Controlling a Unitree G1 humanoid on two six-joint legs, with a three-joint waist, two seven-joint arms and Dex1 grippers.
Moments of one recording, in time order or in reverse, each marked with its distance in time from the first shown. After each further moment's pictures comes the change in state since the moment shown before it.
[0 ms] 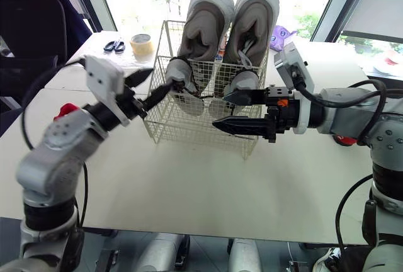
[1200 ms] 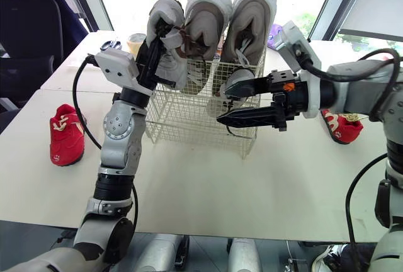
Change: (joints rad) left arm -0.082 -0.424 -0.193 0.686 0.536 -1.105 0.188; right arm -0.171 -0.114 0.056 0.042 -0.010 0.090 0.098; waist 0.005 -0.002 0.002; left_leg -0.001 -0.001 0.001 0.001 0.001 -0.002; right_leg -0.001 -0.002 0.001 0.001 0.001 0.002
